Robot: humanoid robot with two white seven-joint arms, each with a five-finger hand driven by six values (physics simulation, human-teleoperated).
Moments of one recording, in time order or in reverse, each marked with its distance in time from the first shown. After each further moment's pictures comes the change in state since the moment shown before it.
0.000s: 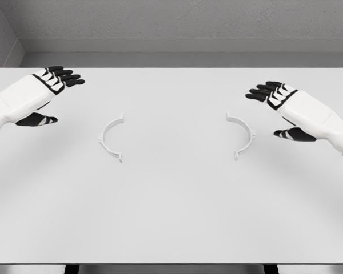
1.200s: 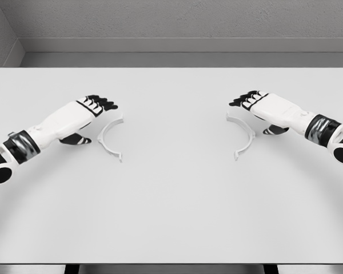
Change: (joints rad) left arm -0.043 -0.250 -0.056 0.197 -0.173 0.000 -0.063; right arm -0.296 0.183 0.181 0.390 0.329 -0.001 0.124
